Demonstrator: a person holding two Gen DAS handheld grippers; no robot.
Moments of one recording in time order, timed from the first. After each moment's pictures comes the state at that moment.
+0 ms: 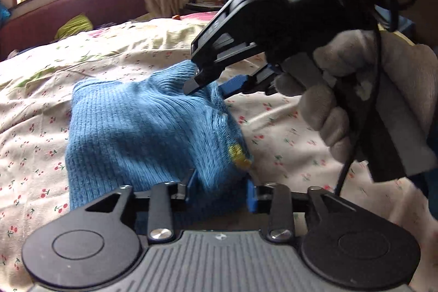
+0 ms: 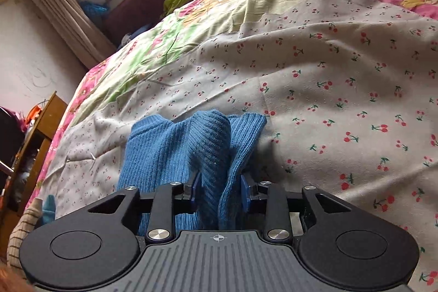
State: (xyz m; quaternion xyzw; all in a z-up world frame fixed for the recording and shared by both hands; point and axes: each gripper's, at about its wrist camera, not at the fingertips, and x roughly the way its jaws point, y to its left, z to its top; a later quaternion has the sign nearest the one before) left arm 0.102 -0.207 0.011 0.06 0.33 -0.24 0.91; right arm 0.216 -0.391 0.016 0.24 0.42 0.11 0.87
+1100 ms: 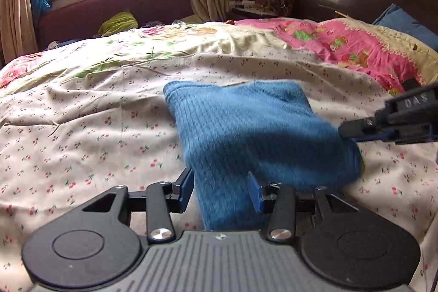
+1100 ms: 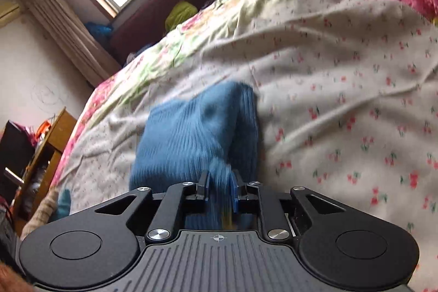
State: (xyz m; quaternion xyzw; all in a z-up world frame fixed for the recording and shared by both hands) left arm 0.130 -0.120 0.020 0.04 0.33 -0.15 0.93; right arm 0.136 -0.390 0.024 0.26 0.38 0.10 0.88
